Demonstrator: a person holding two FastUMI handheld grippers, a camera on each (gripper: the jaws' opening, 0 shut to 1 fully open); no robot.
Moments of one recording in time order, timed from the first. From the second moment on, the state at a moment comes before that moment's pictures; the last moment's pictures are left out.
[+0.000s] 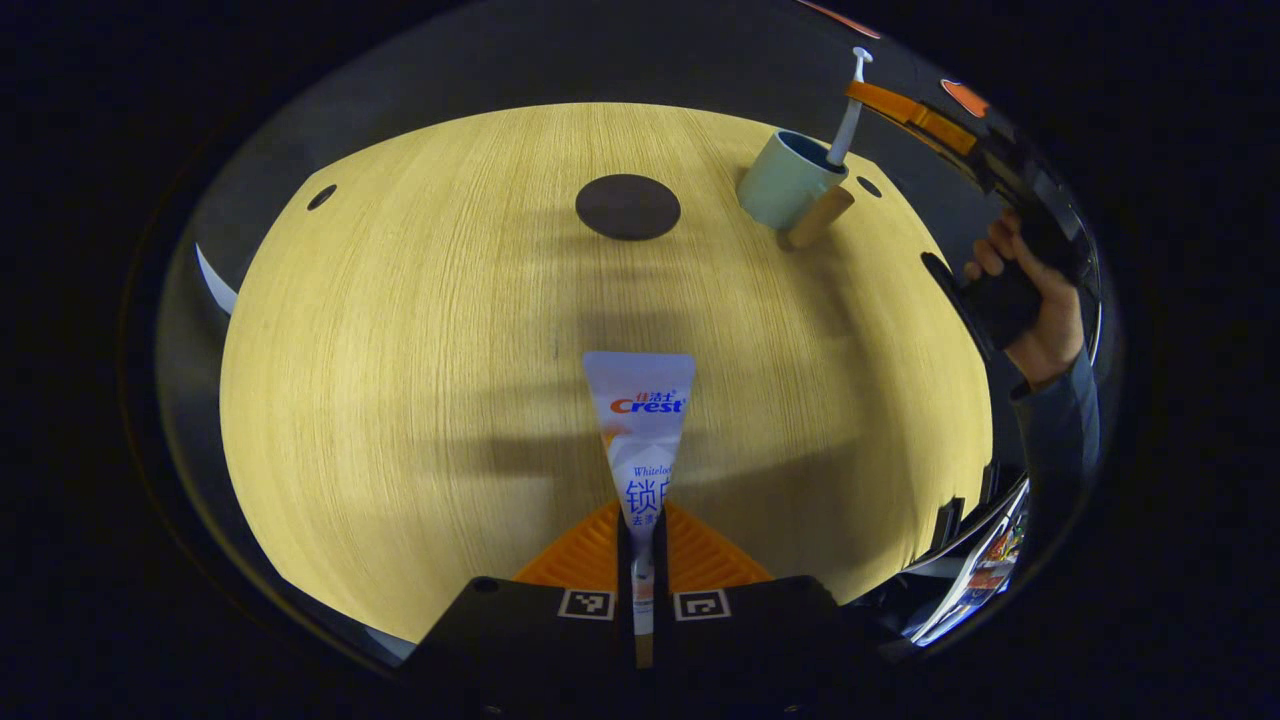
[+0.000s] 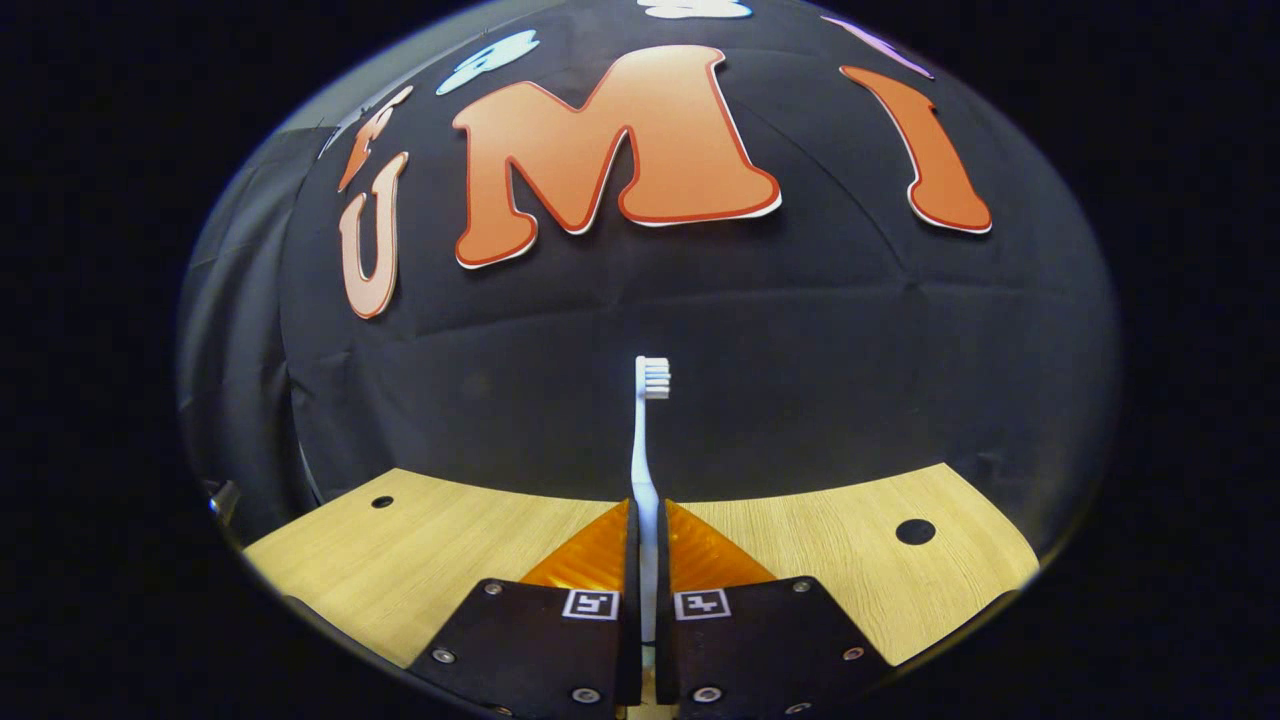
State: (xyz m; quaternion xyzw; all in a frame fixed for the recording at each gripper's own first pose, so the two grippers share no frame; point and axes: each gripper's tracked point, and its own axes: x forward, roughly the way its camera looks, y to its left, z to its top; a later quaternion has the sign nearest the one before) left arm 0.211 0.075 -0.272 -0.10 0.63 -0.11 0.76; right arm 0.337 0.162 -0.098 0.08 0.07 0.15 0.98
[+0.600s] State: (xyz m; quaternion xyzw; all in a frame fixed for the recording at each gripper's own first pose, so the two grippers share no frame) left arm 0.248 0.094 -0.257 -0.08 0.57 -0.09 0.81; right arm 0.356 0.159 -0.165 0.07 0.10 0.13 0.98
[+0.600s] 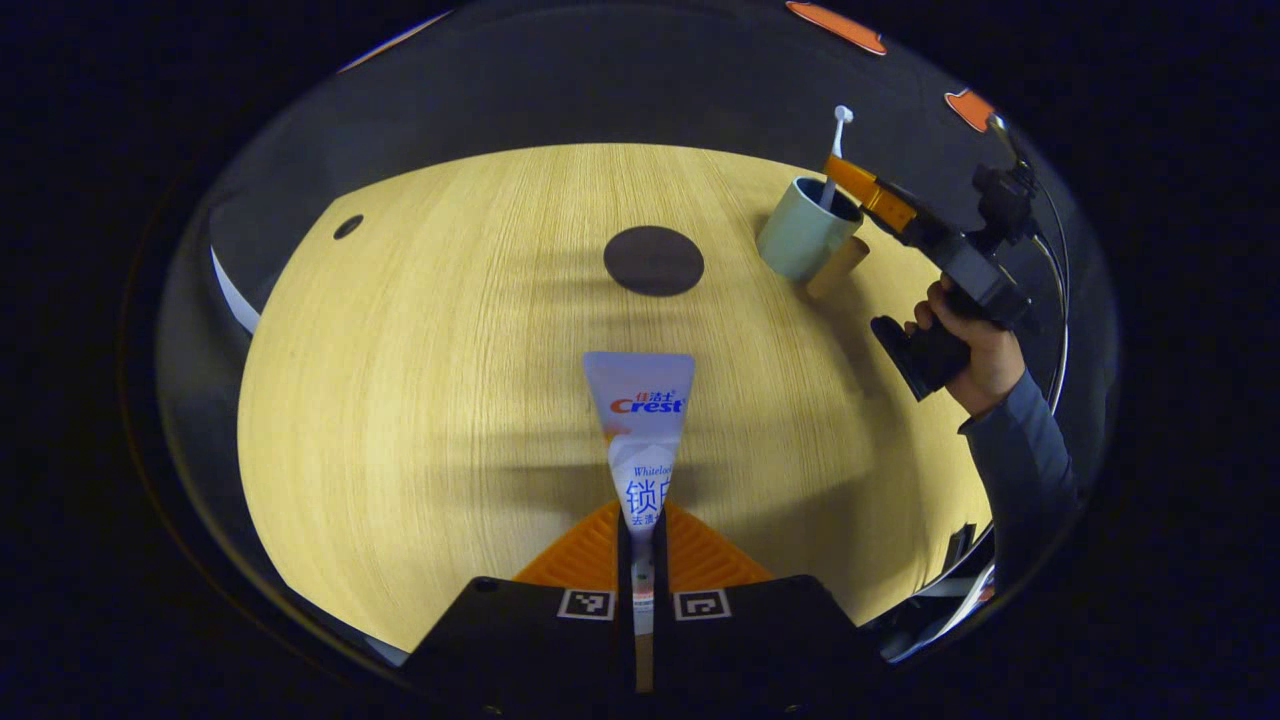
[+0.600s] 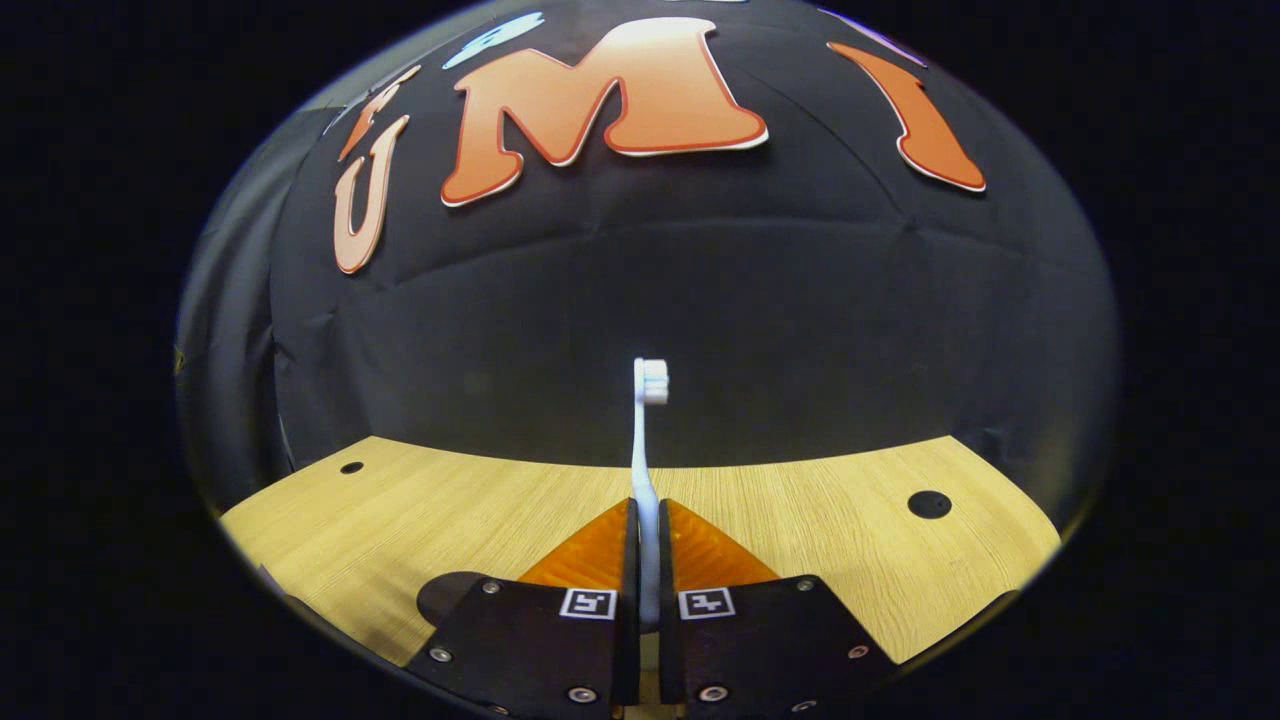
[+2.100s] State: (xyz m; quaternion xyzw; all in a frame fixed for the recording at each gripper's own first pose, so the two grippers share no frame) left arm 0.535 -0.003 -0.164 -0.15 0.10 -0.12 0.98; right arm 0.187 0.095 -0.229 0.07 0.32 0.18 0.93
